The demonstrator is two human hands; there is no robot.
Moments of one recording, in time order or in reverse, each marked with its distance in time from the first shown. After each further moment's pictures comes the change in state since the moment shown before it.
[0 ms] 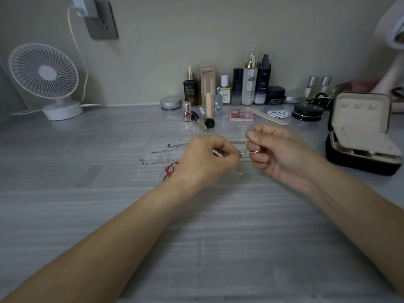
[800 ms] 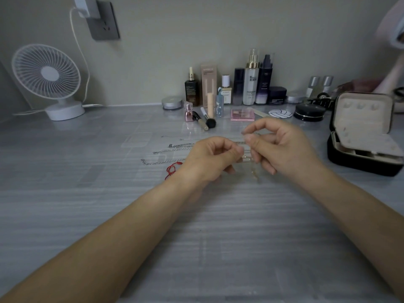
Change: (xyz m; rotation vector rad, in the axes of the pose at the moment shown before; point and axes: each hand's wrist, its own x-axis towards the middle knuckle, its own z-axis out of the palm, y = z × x) left_hand 0.000 -0.002 0.004 -0.256 -0.072 -0.169; right_hand -0.009 -0.003 0.004 -0.550 0.088 -0.371
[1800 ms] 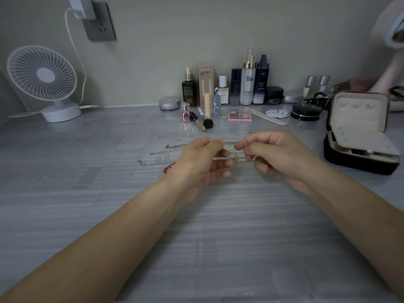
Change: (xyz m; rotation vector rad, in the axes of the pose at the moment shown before) left_hand 0.006 0.001 0.000 -0.410 0.048 -0.177; right_hand 0.000 -0.003 -0.001 0.032 -0.040 0.336
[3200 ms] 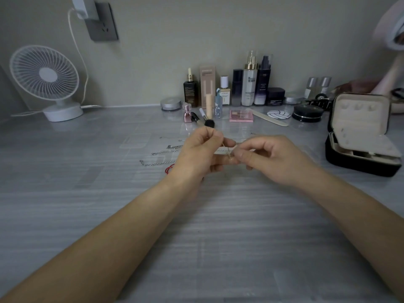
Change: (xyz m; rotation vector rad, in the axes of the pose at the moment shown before) left_hand -0.001 0.000 -0.006 0.136 -0.017 0.199; right_hand -0.001 0.005 0.003 -0.279 -0.075 -0.299
